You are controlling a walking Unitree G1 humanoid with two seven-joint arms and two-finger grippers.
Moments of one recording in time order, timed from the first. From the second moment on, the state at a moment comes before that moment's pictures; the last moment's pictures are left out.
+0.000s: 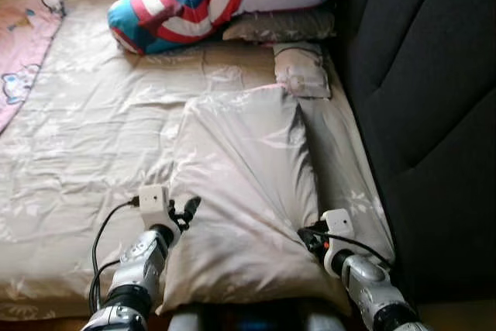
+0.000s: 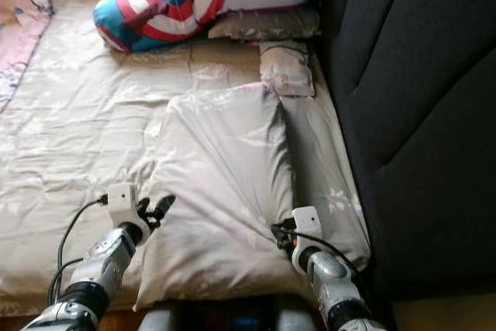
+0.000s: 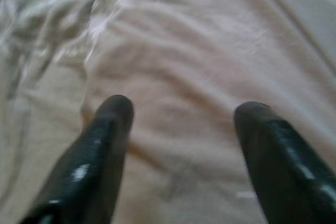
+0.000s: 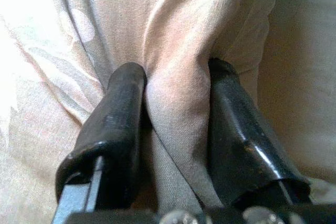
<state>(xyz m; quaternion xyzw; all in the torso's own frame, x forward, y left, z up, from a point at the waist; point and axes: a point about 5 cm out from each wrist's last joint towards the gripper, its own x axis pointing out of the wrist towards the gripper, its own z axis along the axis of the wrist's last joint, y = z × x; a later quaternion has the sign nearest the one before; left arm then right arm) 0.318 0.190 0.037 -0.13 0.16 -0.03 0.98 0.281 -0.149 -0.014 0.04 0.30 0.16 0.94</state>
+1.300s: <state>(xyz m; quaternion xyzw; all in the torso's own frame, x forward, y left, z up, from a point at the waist) 0.299 0.205 0.010 -0.14 0.20 0.03 0.97 0.269 -0.149 -0.015 0.04 0.29 0.18 0.94</state>
